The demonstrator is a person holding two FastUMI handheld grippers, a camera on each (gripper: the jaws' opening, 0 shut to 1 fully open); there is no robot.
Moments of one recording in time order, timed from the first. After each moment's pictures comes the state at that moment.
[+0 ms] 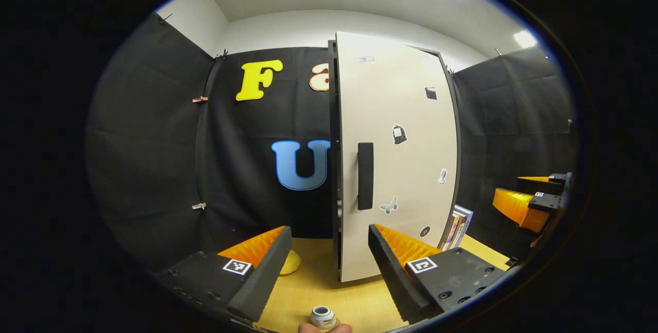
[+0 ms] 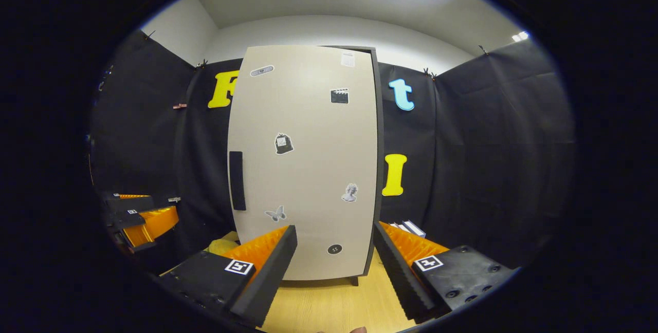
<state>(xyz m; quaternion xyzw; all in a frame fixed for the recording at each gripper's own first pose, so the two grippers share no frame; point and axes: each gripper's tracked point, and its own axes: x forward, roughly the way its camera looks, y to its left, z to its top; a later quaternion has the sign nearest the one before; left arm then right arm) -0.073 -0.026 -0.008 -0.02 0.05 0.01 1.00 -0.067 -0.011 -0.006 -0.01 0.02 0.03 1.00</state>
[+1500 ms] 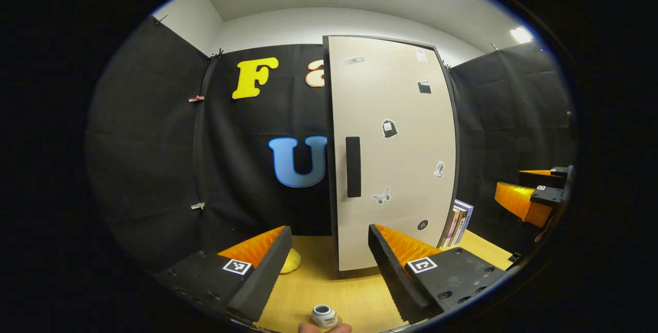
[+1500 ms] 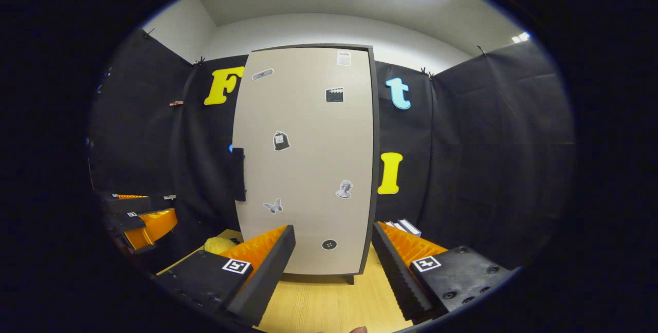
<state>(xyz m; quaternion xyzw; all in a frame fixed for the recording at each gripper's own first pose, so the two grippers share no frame) -0.082 -0.022 -0.019 -0.01 0.06 0.00 1.00 -0.070 -0.017 -0.012 0.00 0.02 0.02 1.00</state>
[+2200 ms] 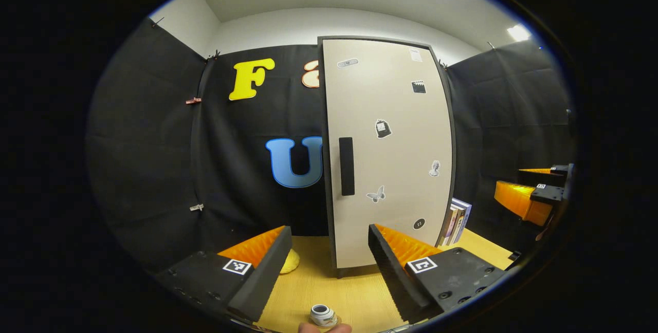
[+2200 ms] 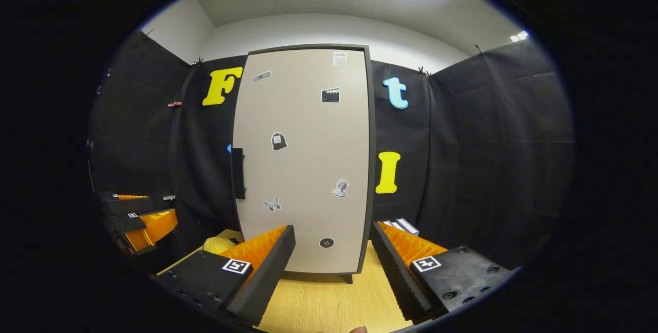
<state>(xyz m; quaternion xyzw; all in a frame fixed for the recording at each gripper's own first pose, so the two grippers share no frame) -0.088 -0.030 -0.018 -0.01 0.06 -0.01 1.00 -0.072 -0.025 -0.012 0.00 0.02 0.02 1.00</state>
